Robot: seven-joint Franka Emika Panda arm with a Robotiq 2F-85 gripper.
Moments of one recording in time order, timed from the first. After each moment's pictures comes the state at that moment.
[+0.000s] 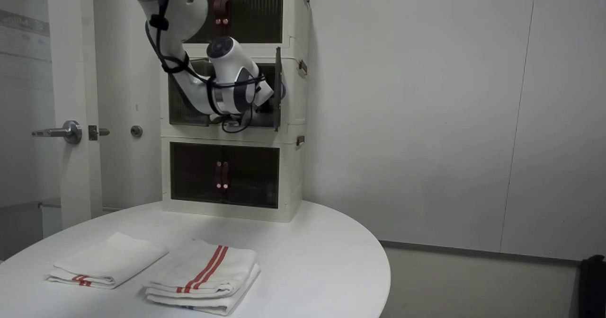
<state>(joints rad) -0.11 0.96 -0.01 -1.28 -0.10 3.50 1.61</state>
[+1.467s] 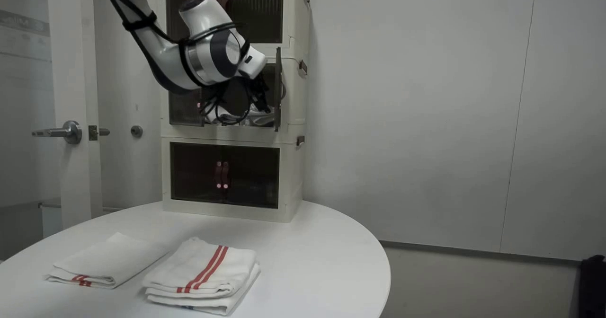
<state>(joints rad) 0.20 0.57 -0.41 -1.86 -0.08 3.44 1.43</state>
